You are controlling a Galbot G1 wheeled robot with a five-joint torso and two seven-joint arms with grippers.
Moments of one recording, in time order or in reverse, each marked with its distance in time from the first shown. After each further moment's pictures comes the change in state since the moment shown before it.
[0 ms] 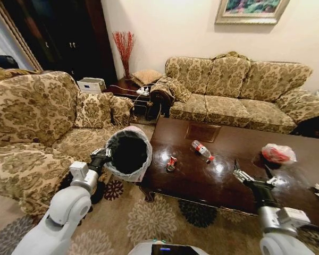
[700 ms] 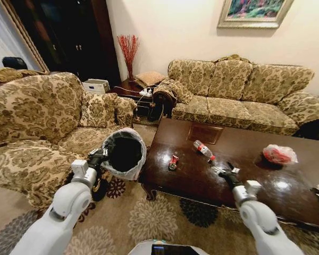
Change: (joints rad) left arm -0.060 0.058 0.031 0.131 -0.011 -0.019 0.008; right arm 0.353 -0.287 -0.325 -0.436 0.222 -0.044 0.008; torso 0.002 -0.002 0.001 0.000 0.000
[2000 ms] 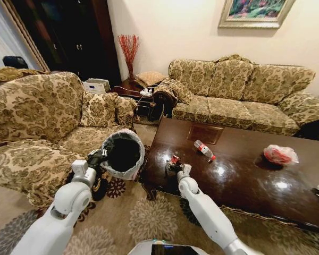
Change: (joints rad) left arm 0.008 -0.023 -0.018 0.009 0.007 -0.027 0.004; right arm 0.525 0.233 -0.542 -0.525 0.215 -0.051 0.328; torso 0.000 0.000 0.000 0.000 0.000
